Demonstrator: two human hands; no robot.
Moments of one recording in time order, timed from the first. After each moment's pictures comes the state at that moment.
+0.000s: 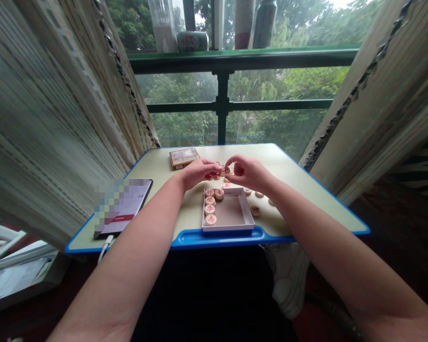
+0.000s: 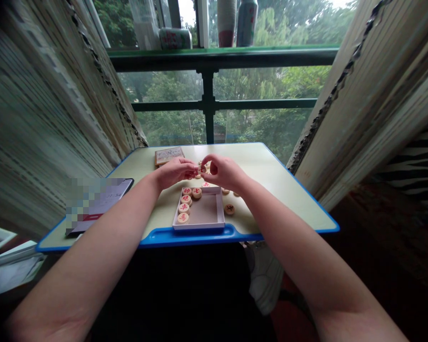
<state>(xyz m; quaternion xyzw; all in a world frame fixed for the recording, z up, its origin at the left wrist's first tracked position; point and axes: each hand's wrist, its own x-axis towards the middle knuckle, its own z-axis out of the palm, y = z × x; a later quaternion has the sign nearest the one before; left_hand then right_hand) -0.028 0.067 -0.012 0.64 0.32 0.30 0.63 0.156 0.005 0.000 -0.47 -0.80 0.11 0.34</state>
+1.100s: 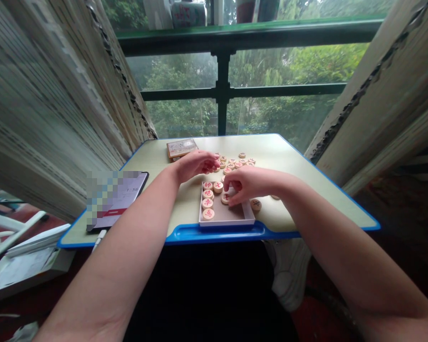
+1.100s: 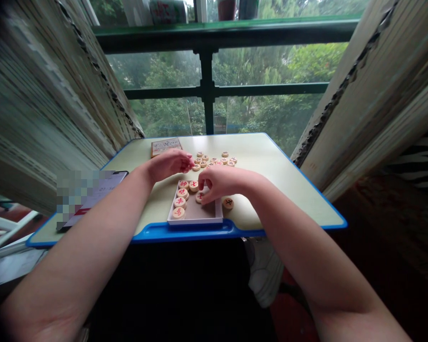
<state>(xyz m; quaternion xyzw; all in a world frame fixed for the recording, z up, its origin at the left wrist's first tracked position) -0.031 0.065 -0.009 0.62 0.34 0.28 0.64 0.150 -0.017 0.023 -0.47 -0.86 0.19 -0.01</state>
